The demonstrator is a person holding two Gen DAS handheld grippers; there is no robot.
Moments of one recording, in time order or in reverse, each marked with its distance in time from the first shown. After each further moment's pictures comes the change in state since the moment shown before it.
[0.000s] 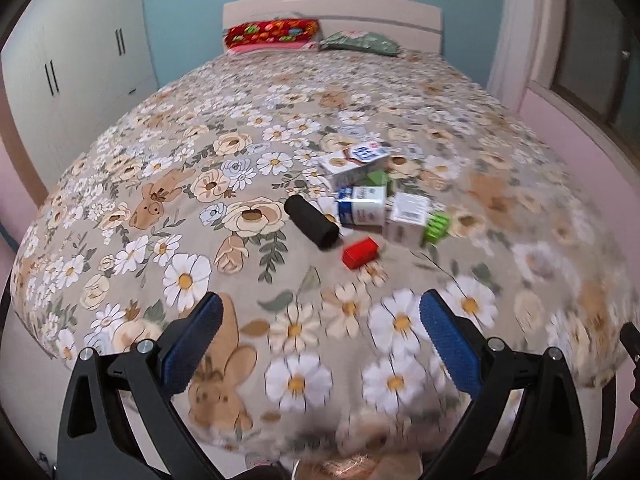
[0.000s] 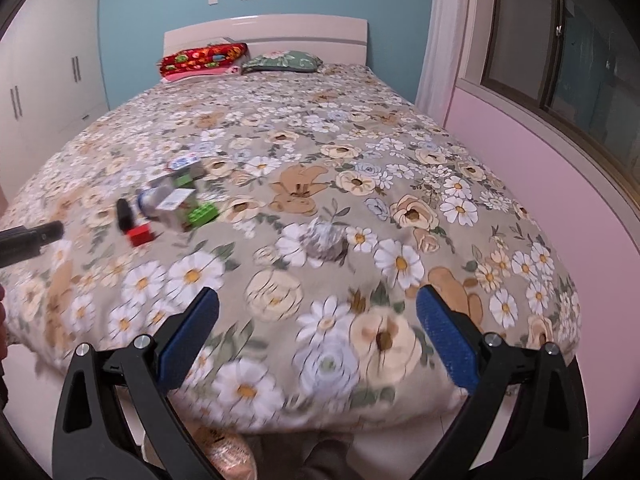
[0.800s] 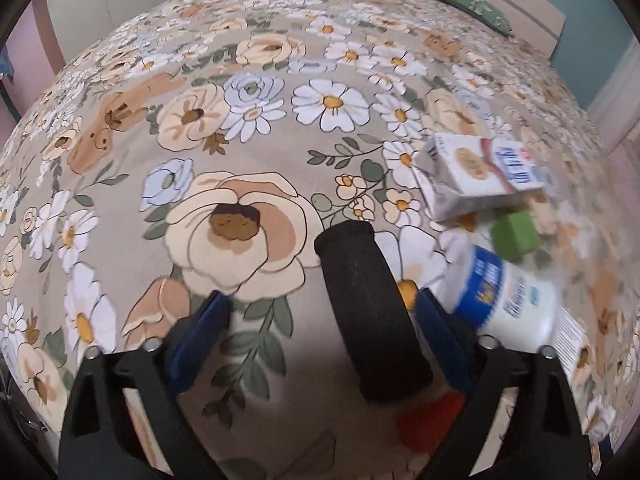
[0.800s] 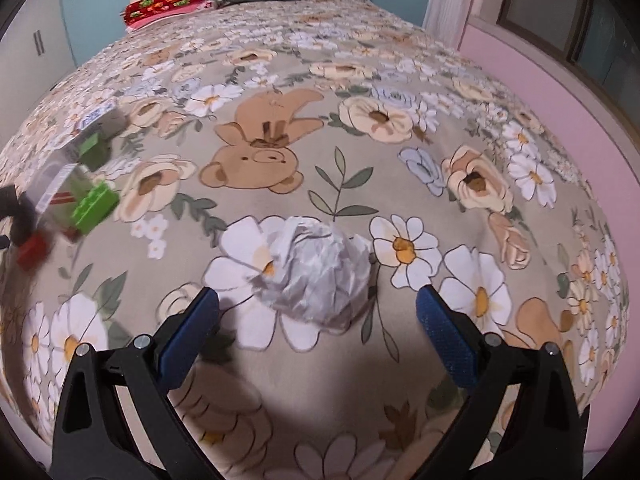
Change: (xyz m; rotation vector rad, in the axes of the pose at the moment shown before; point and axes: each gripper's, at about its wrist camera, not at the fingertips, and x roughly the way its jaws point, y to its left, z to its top) left arm 0.208 0.036 0.063 -0.334 0.249 0.106; right arm 0.204 -0.003 0.027 0.036 0.245 -0.018
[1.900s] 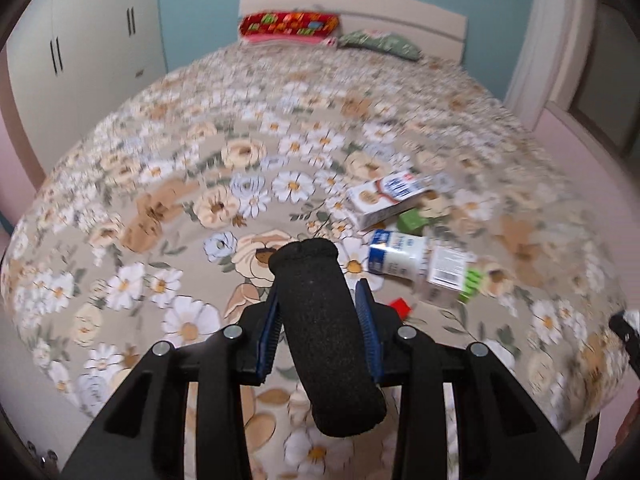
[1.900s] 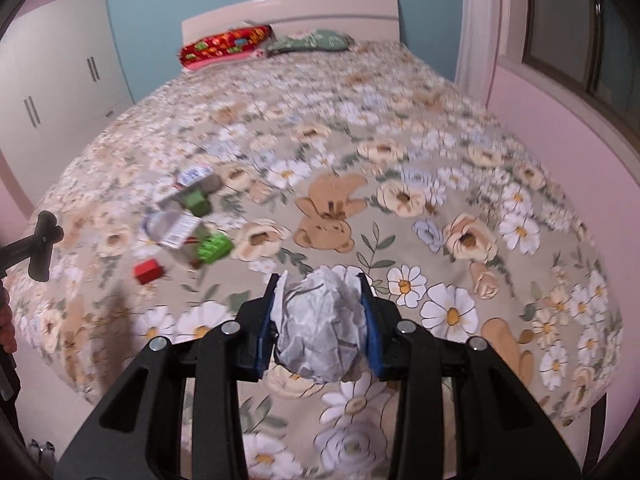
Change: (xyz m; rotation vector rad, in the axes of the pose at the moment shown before) left arm -0.183 0.029 -0.048 0.287 -0.247 -0.144; right arm -0.156 0.003 0.005 -0.059 -0.173 0.184
